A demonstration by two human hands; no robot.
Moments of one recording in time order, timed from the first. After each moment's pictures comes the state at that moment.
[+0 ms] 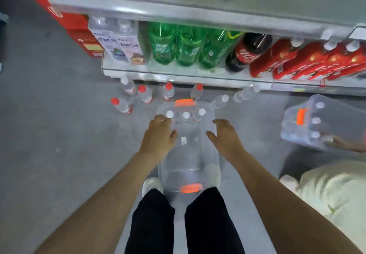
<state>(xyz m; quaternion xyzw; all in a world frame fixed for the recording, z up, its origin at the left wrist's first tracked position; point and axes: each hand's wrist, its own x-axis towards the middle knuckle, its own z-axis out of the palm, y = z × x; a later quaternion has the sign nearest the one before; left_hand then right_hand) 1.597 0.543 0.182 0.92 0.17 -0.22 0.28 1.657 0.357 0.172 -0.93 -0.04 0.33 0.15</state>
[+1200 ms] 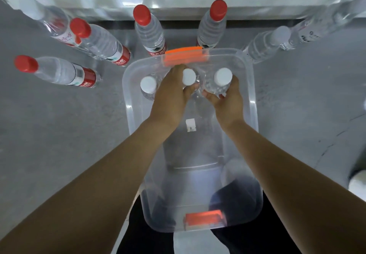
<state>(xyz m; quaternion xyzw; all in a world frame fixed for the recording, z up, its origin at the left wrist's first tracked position) 1.685 0.497 -0.105 0.88 0.17 -0.10 0.44 1.703 0.365 -0.155 -0.81 0.17 0.22 0.52</state>
